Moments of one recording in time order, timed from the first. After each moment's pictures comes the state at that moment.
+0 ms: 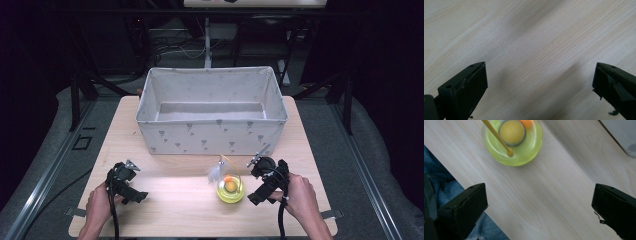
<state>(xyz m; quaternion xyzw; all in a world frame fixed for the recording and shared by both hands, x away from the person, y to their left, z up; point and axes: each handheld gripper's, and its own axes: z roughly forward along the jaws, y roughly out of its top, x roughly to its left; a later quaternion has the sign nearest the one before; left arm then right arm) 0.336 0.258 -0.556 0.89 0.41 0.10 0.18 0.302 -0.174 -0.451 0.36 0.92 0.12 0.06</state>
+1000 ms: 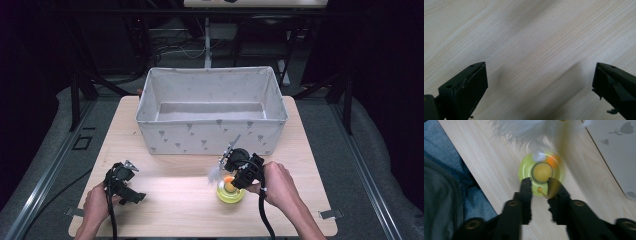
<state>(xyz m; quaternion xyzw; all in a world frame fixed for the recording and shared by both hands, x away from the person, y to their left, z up) 0.337 0.264 -0.556 0.89 0.41 0.08 0.17 0.303 -0.111 -0.412 0.29 0.95 0.13 0.05</state>
